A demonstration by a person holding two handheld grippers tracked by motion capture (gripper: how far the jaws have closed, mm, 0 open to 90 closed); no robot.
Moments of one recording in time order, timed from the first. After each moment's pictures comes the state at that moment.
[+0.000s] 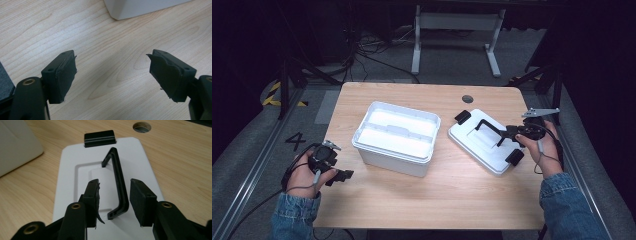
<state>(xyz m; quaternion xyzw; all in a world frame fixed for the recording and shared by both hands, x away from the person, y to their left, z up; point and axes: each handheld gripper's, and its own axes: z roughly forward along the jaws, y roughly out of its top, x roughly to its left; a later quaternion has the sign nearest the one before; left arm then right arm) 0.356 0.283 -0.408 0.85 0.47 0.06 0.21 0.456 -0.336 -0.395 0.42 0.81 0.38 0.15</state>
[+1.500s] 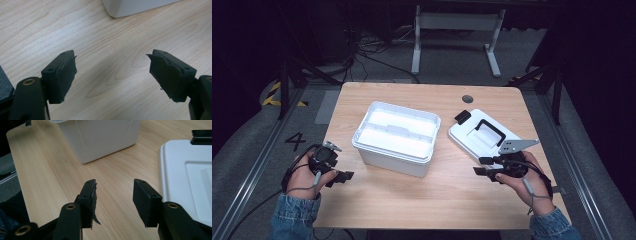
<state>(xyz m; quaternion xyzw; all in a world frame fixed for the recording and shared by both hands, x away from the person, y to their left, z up) 0.355 0.280 -0.409 0.86 0.47 0.06 0.21 0.351 -0.247 -0.390 0.30 0.86 0.42 0.06</state>
